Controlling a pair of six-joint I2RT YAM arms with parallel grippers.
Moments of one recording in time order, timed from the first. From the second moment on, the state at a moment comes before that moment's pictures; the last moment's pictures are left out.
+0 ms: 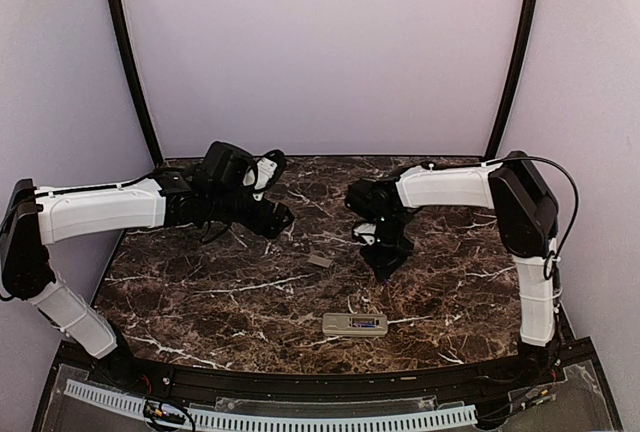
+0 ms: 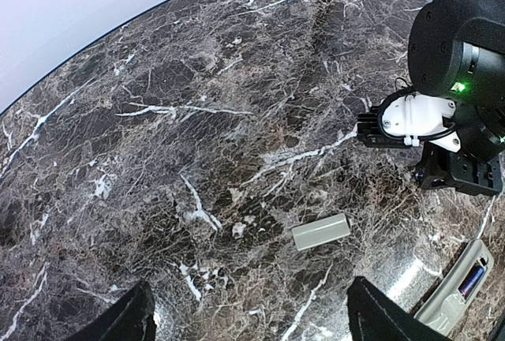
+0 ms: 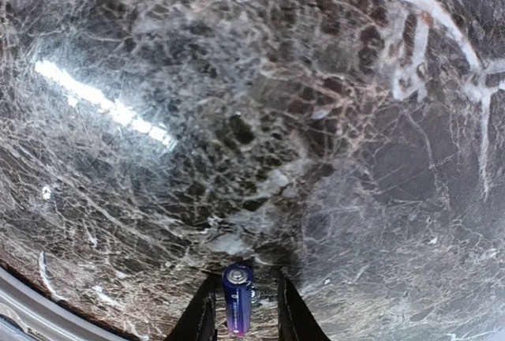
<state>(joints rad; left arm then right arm) -0.76 1.52 1.10 -0.28 -0.07 -0.07 0.78 2.10 1.56 -1.08 -0.03 0.16</state>
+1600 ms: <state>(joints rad) -0.76 1.44 1.01 -0.20 0.05 0.01 0.95 1.69 1.07 -0.54 -0.54 -0.49</state>
